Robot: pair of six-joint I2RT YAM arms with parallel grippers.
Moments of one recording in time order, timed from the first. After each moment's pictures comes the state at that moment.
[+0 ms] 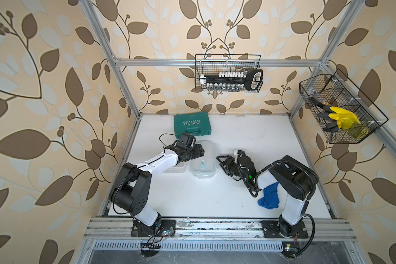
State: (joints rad) left arm -0.42 1.57 0.98 -0.27 0.15 -0.69; right arm 0.60 1.87 0.52 1.03 -0.19 1.41
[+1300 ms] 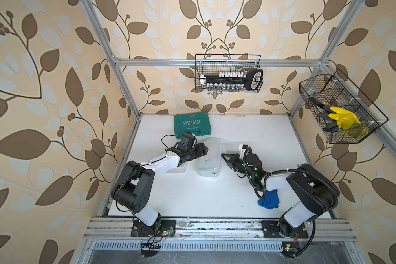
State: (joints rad) left arm -0.44 1.61 0.94 -0.09 0.21 -0.77; right arm 0.57 1.61 0.50 0.89 -0.18 1.30
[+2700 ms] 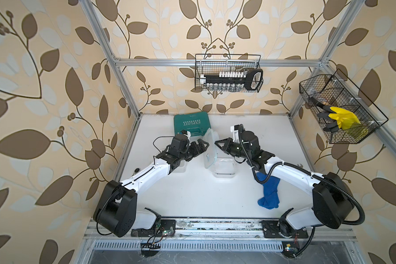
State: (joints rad) left arm -0.42 1.34 0.84 -0.07 0.30 -0.90; right arm 0.60 1.49 0.96 0.19 -0.27 1.03
